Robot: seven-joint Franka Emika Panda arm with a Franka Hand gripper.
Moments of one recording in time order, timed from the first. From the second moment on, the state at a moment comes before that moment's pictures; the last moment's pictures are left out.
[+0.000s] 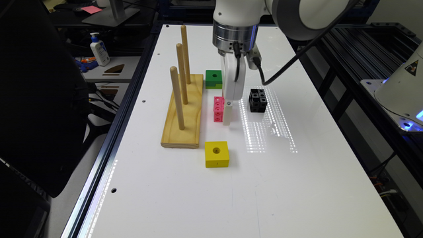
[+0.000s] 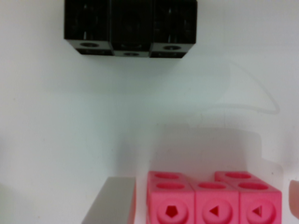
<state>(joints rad) -0.05 0.37 0.14 -2.34 0.01 2.72 0.85</state>
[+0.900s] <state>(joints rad) -0.05 0.41 0.14 -2.31 0.01 2.74 0.85</state>
